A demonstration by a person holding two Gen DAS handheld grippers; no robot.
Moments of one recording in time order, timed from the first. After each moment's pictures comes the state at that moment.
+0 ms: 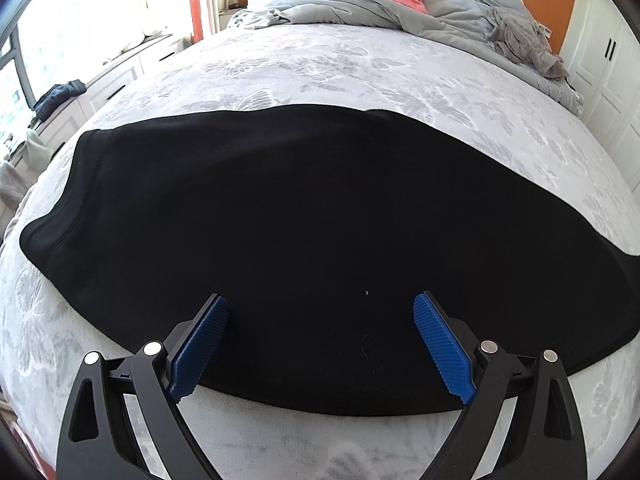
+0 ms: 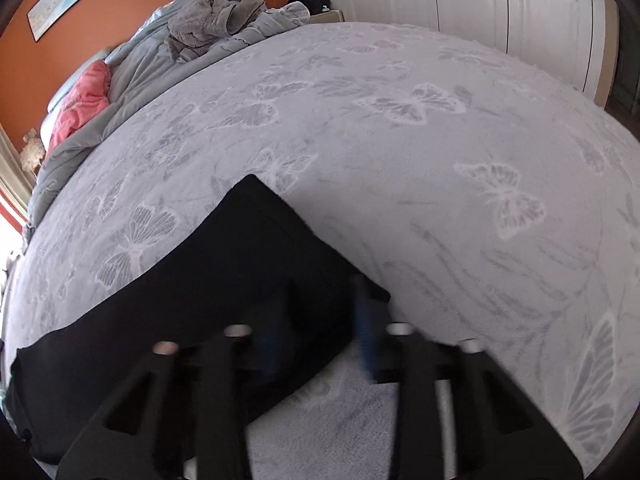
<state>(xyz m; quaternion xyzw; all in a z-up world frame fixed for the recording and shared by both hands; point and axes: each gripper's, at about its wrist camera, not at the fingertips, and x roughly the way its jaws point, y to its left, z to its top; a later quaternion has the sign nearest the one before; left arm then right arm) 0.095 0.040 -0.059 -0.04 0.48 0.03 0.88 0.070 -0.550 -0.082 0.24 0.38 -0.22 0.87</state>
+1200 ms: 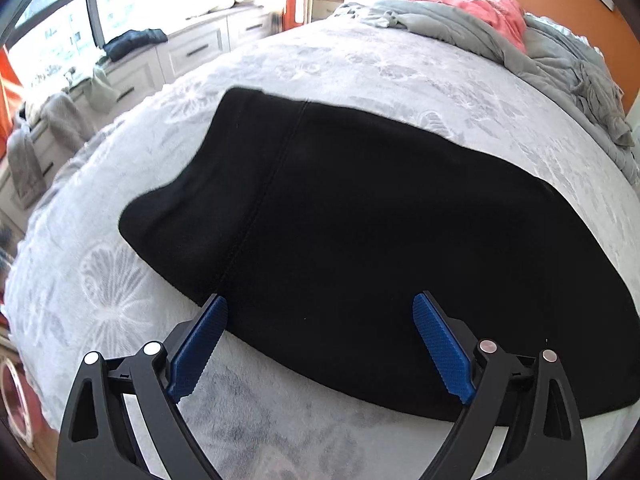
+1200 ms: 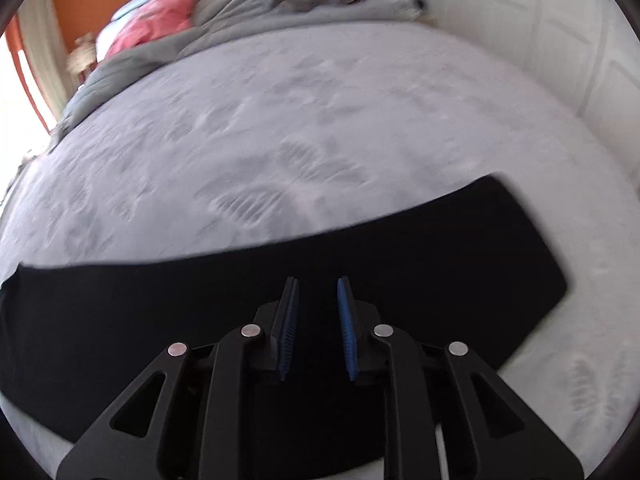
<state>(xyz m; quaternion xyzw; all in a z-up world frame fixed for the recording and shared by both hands) 0.082 0.165 -0.048 -0.10 0.47 0.15 0.86 0.126 -0.417 -0.052 0.11 0.41 -0.17 0.89</state>
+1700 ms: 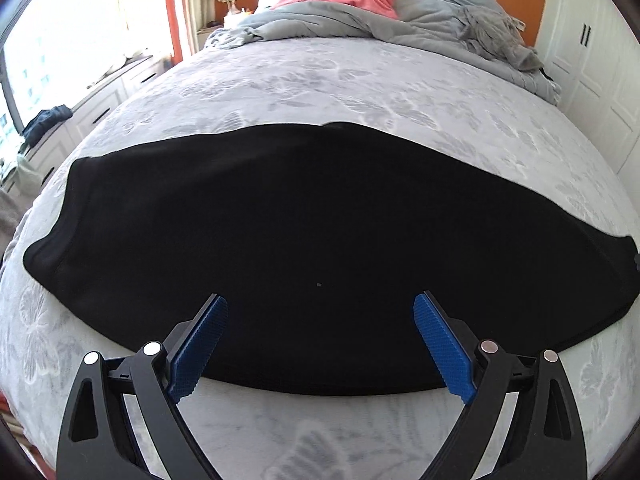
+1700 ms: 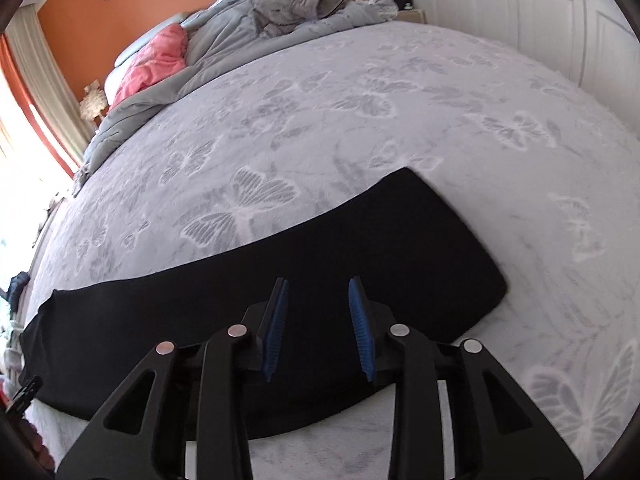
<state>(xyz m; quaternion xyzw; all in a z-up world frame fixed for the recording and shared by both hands) 0.076 -0.002 -0.045 -0.01 0.46 0.00 0.89 0.084 -0.482 -0.069 0.19 0.41 -0.08 0.89</state>
